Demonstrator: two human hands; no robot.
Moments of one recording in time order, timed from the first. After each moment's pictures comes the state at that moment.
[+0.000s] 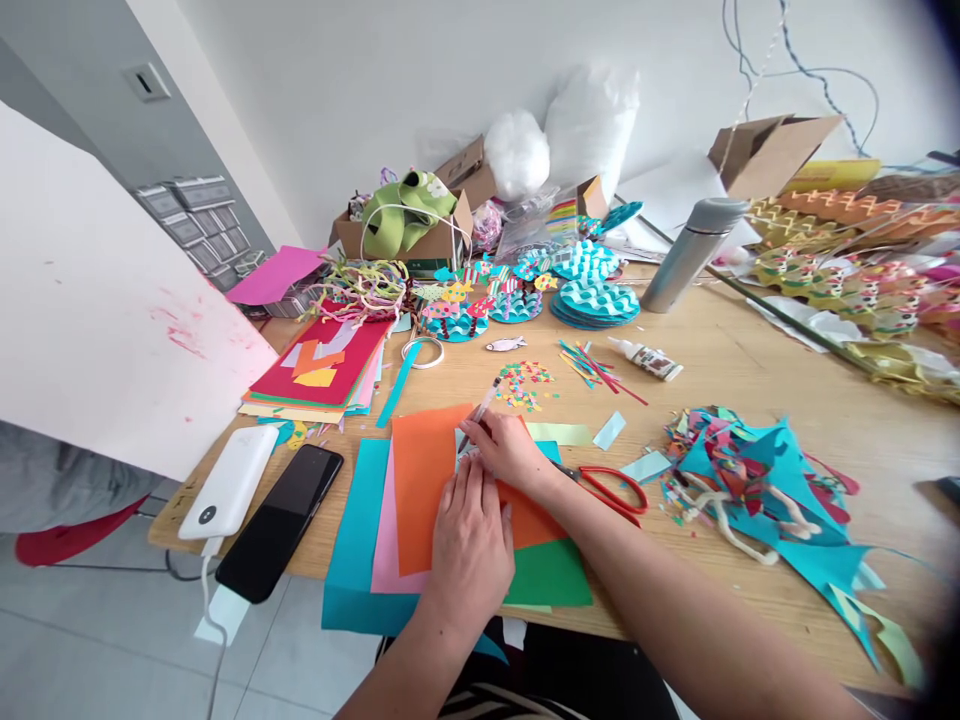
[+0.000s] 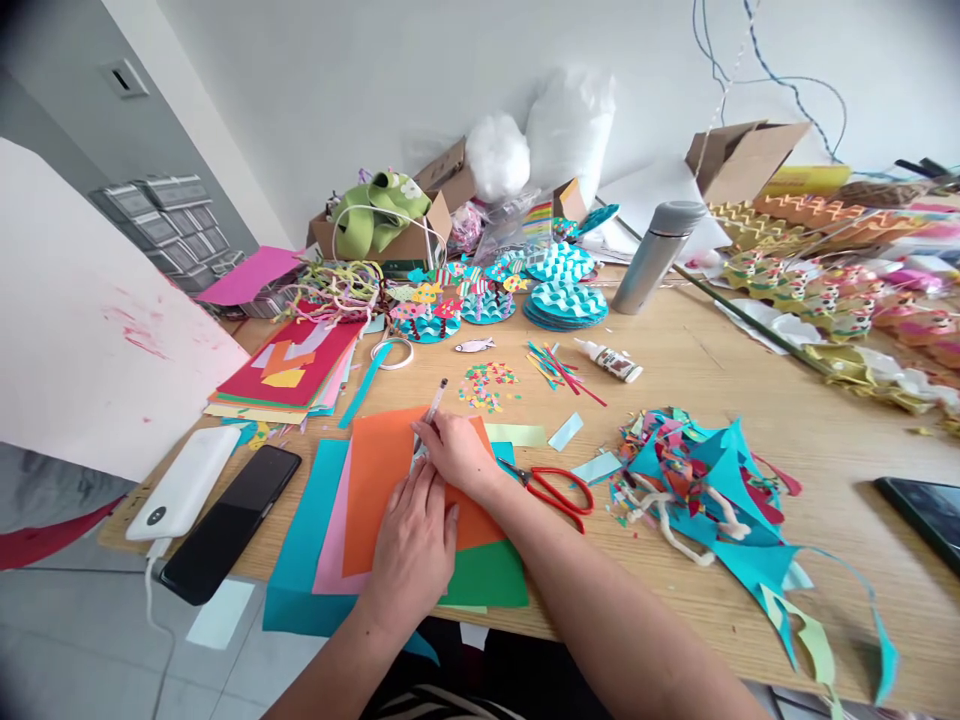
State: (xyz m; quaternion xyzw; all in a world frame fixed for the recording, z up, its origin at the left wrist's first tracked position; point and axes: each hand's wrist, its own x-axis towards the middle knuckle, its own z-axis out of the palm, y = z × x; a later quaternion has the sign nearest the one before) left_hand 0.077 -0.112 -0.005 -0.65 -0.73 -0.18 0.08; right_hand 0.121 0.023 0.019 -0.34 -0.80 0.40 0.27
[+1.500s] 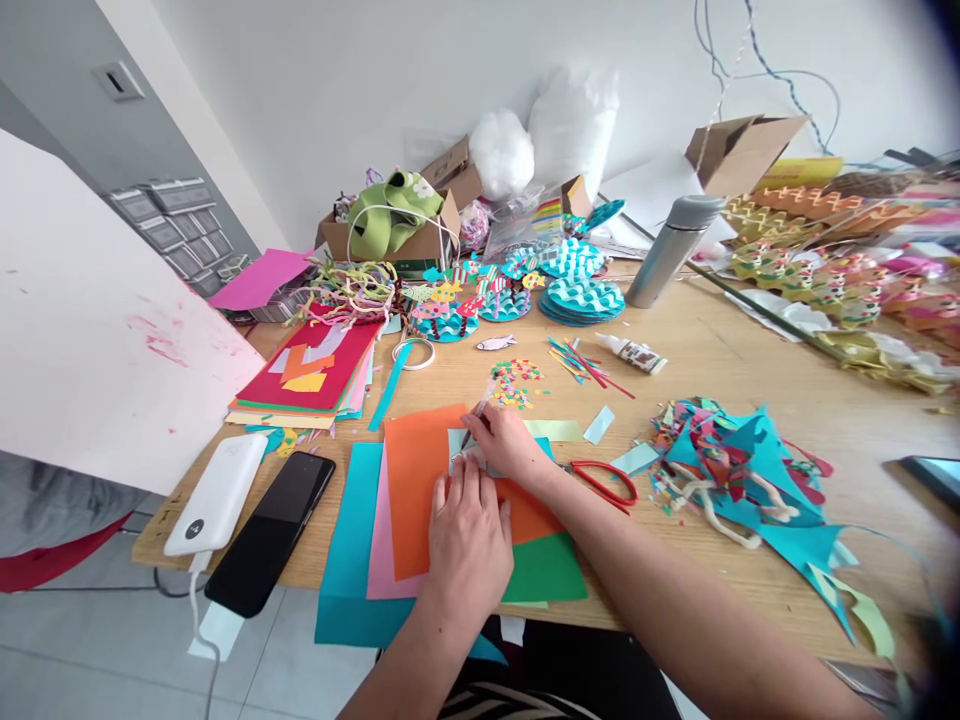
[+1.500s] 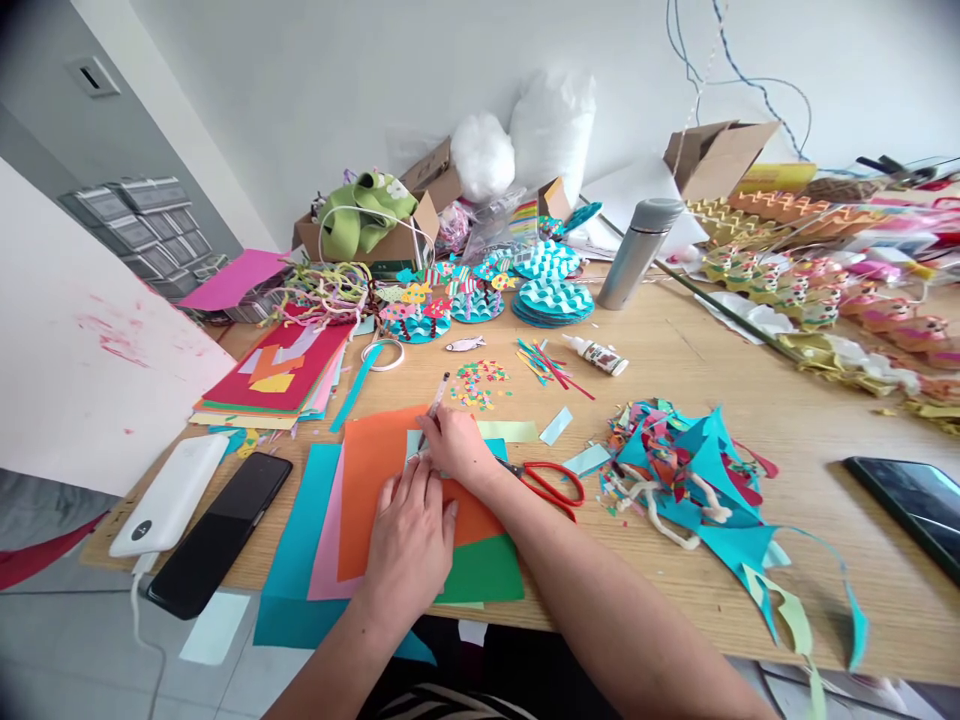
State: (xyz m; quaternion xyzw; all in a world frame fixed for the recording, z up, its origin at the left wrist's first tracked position) left_hand 0.079 -0.107 0.005 -0.66 -0.74 -0.13 0.08; right_hand 0.122 0.031 0.018 -0.41 -0.81 0.34 0.23
